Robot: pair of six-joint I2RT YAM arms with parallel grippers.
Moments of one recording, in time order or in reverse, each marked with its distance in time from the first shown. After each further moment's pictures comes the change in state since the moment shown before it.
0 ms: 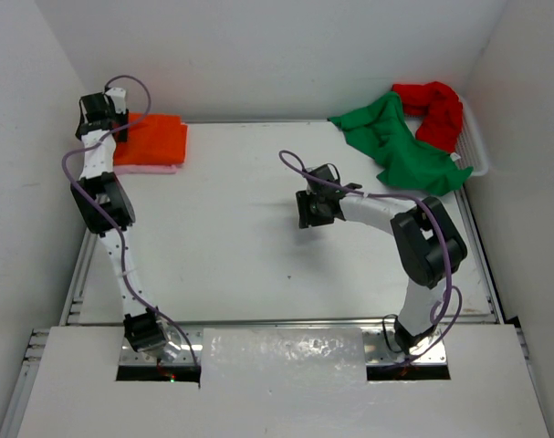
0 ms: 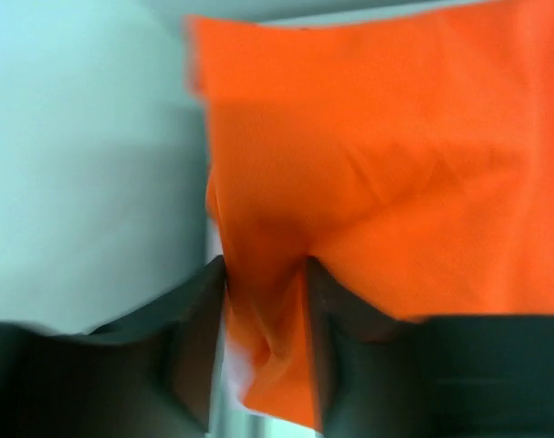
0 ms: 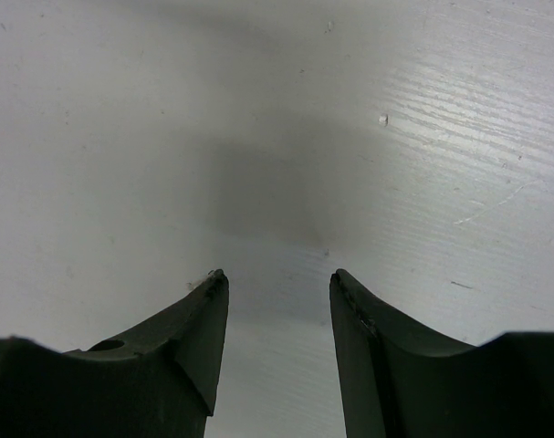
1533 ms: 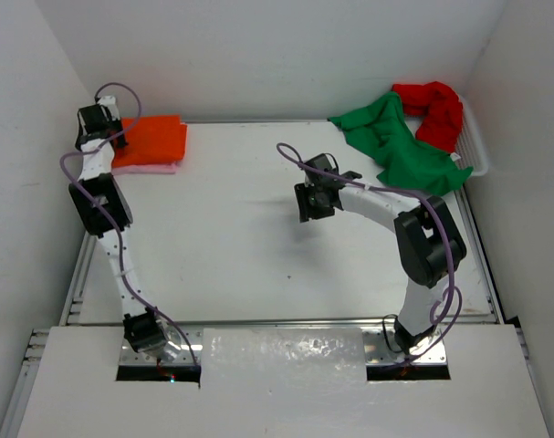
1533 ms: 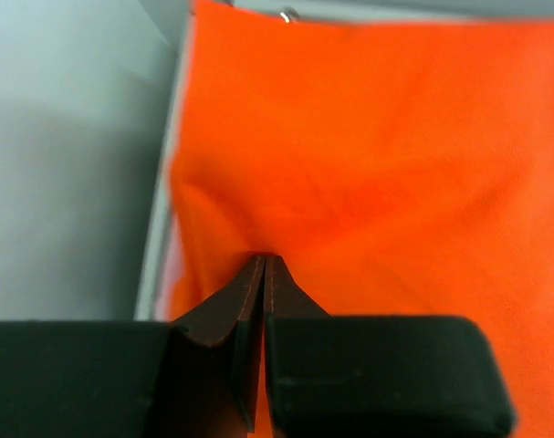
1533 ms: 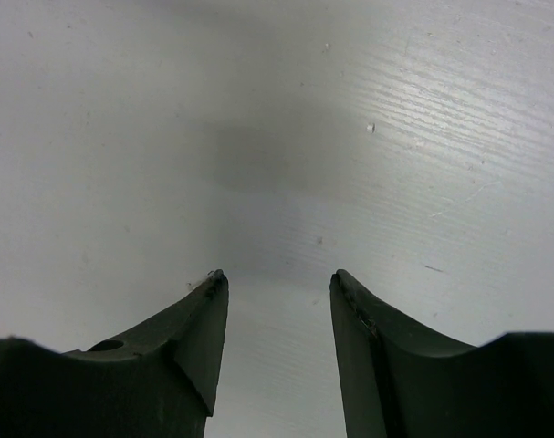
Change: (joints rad) left arm 0.028 0.051 -0.059 0.124 0.052 -0.224; right arm 0.000 0.006 0.133 -0.166 0.016 -0.043
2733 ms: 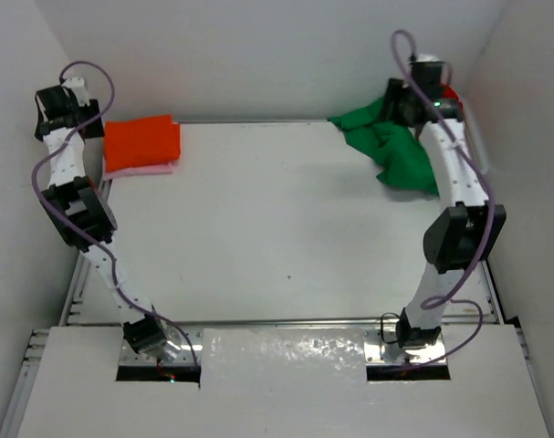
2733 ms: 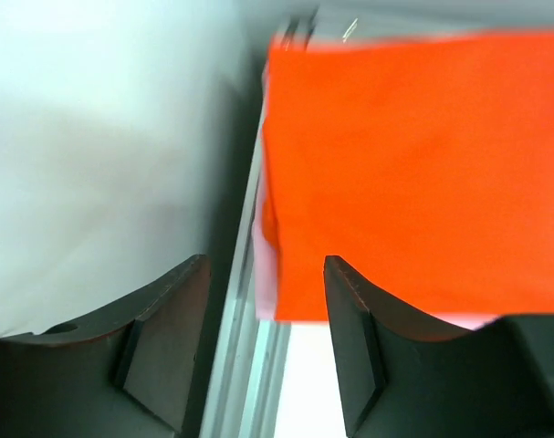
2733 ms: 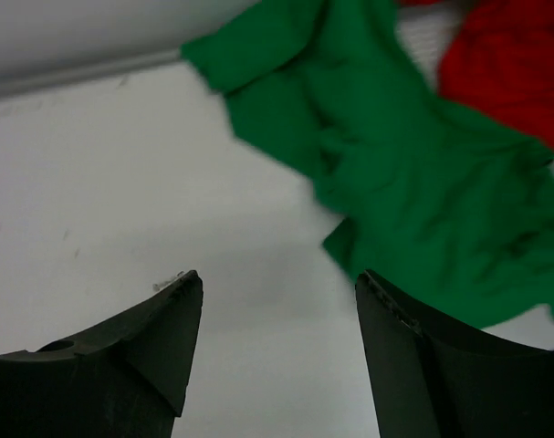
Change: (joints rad) left arm 0.086 -0.294 -0.199 -0.109 0.025 0.053; right arm -0.435 0.013 0.614 -0.204 0.129 -0.106
